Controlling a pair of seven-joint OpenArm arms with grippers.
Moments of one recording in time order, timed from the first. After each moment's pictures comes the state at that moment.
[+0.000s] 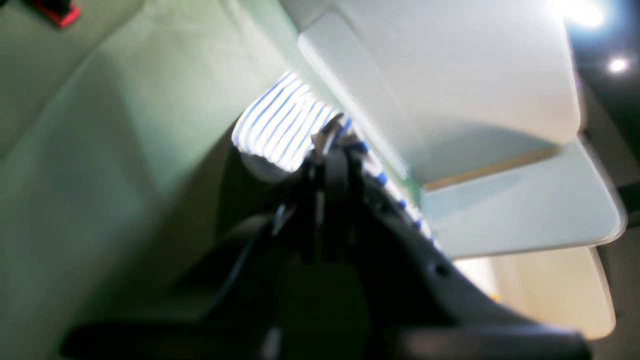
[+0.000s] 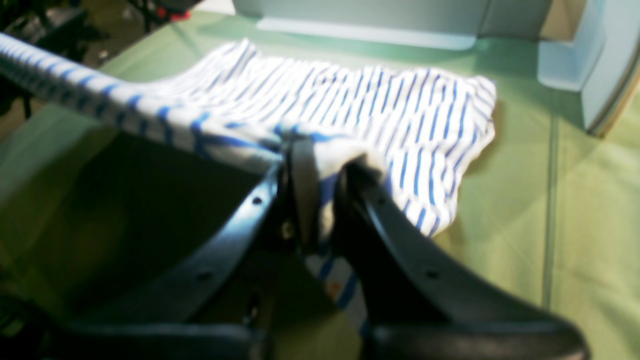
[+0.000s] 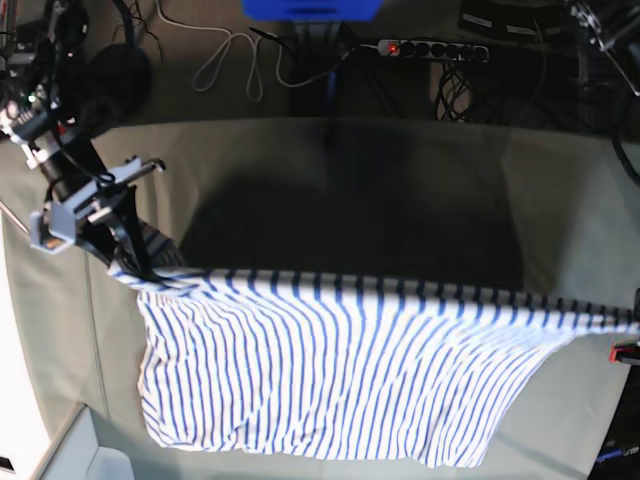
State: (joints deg) left arm 2.0 -25.2 -43.6 80.1 -74.8 -16.0 49.9; right arm -23.6 12.9 18.1 108.6 23.6 35.8 -9.3
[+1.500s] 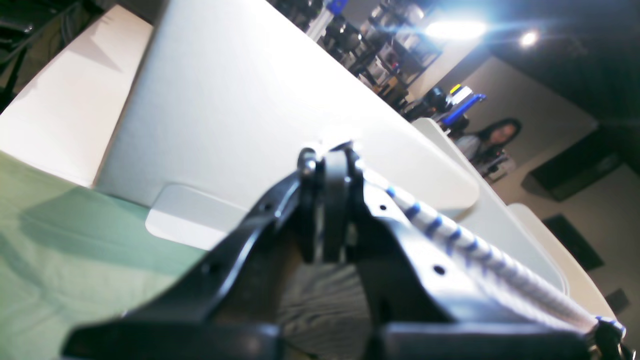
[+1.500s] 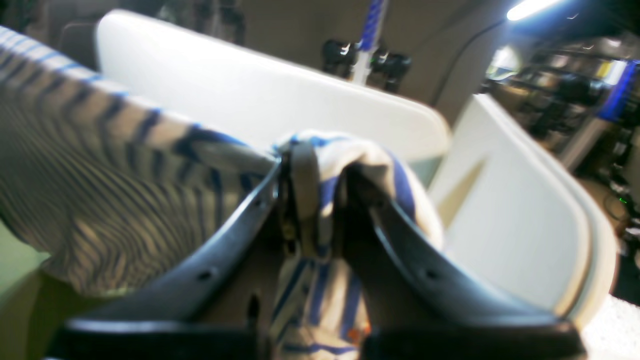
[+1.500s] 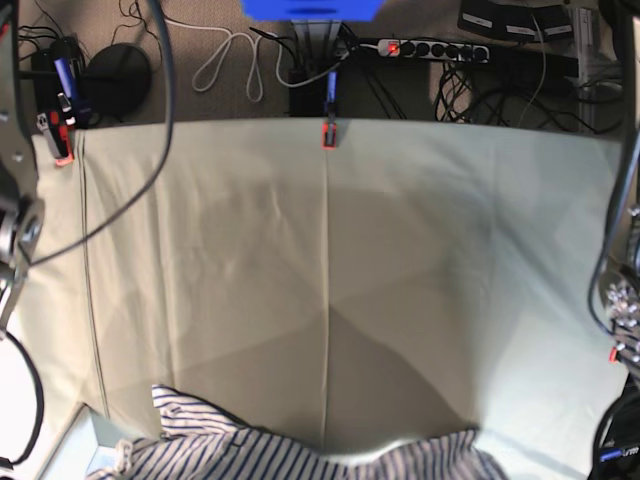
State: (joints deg) left arm -64.5 -19.7 -18.5 49.0 -46.5 -15.6 41.6; right arm 49.1 23.3 8.4 70.8 16.9 36.6 -18.3
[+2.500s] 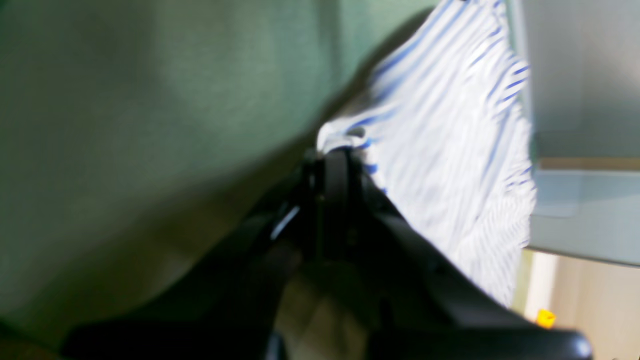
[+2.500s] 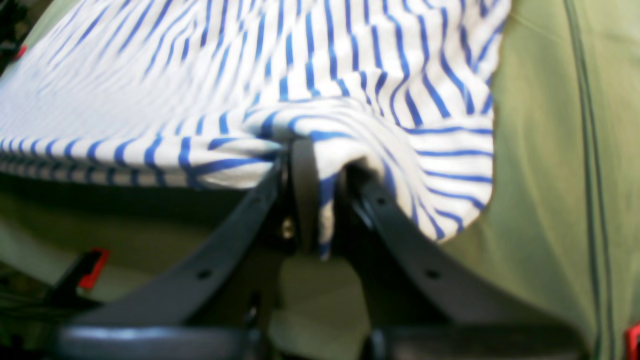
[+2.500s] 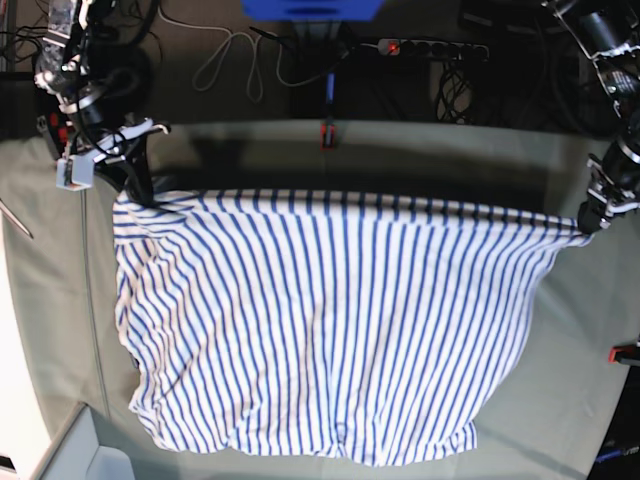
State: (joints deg) left arm 5.7 -16.6 -44.2 69.5 -59.6 -16.6 47.1; right arm -23.9 5.7 24.8 84.2 16.6 40.2 -2.1
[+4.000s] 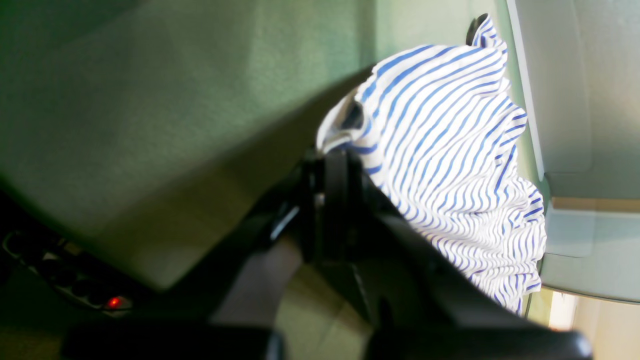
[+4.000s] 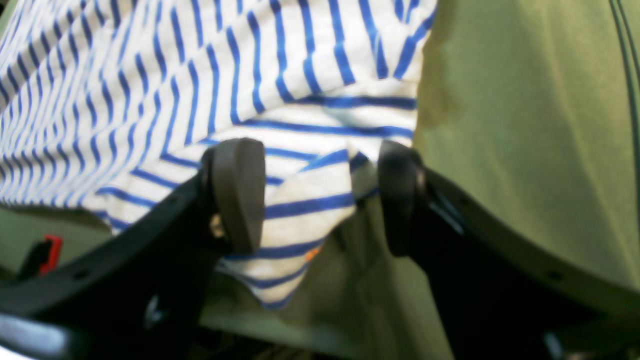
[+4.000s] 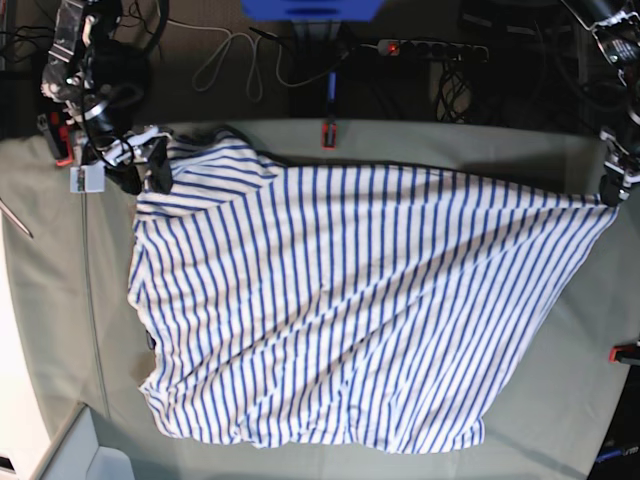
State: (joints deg) left arm 10.9 -13.9 -51.2 74.6 -58.8 -16.4 45.8; right arm -18.8 5.2 26.3 76.5 16.6 39.9 -12.6
